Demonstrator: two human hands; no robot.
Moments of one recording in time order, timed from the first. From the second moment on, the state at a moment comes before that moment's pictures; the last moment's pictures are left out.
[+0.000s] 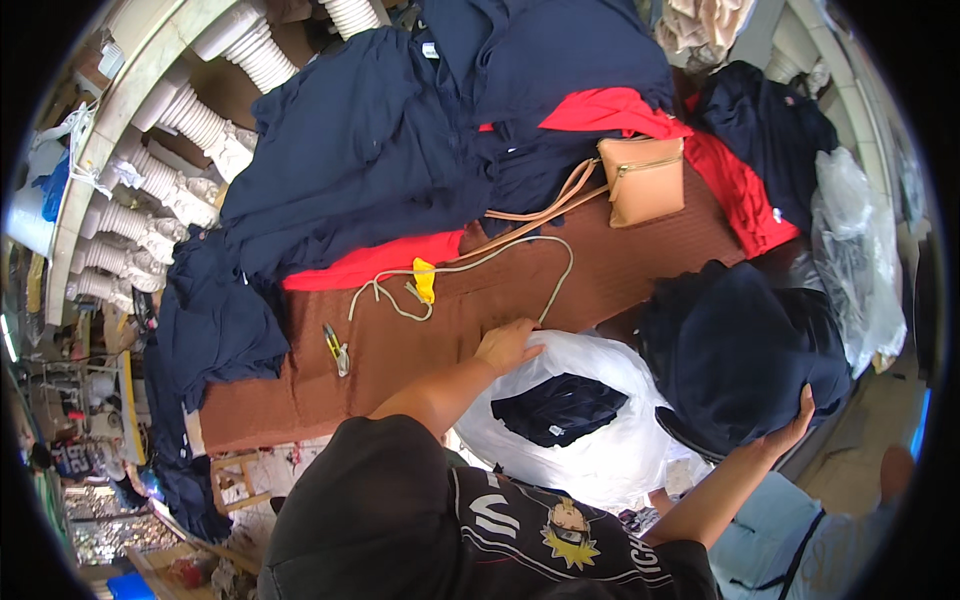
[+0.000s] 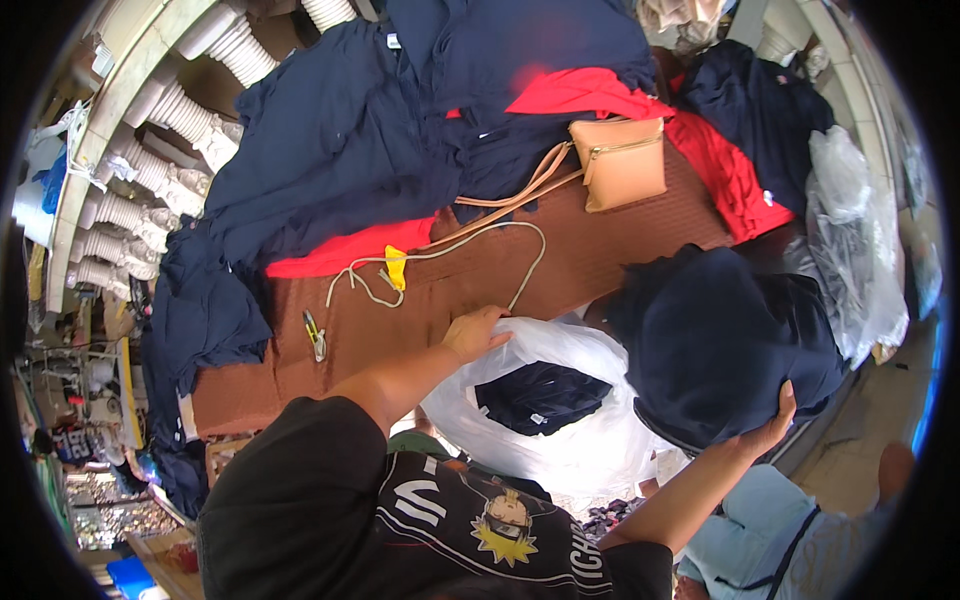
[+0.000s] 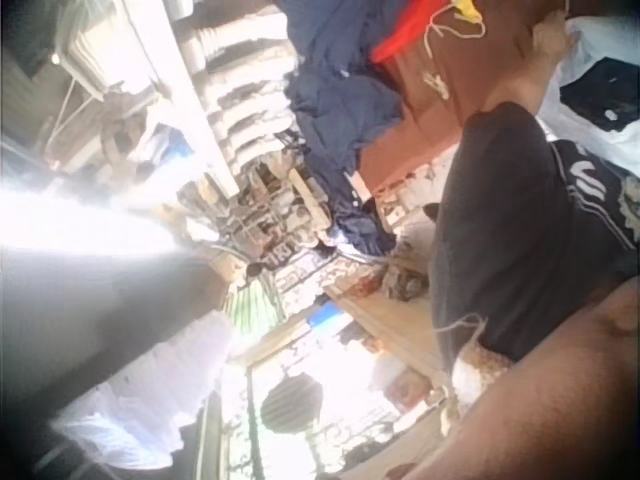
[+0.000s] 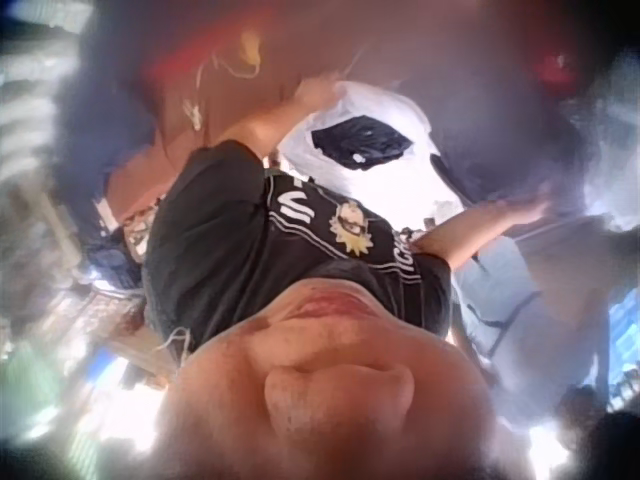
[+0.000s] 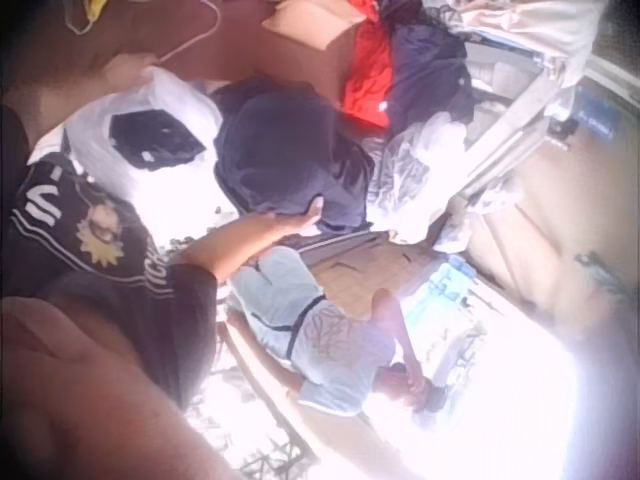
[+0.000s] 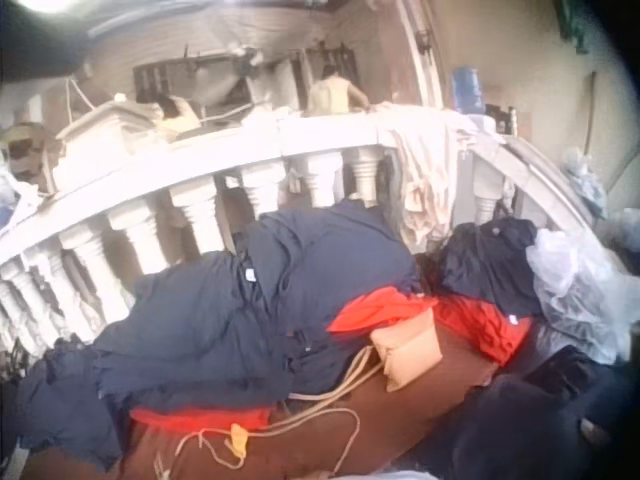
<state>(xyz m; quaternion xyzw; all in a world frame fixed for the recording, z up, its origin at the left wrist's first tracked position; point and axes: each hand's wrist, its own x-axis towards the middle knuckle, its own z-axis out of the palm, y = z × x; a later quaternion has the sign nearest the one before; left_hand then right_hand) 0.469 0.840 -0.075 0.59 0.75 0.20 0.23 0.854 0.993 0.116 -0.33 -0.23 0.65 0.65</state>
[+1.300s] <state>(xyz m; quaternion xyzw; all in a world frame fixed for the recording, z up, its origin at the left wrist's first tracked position) 0.333 0.667 -0.051 0.50 0.61 0.31 0.52 0.598 0.882 0.085 -0.42 -0.65 0.57 0.28</state>
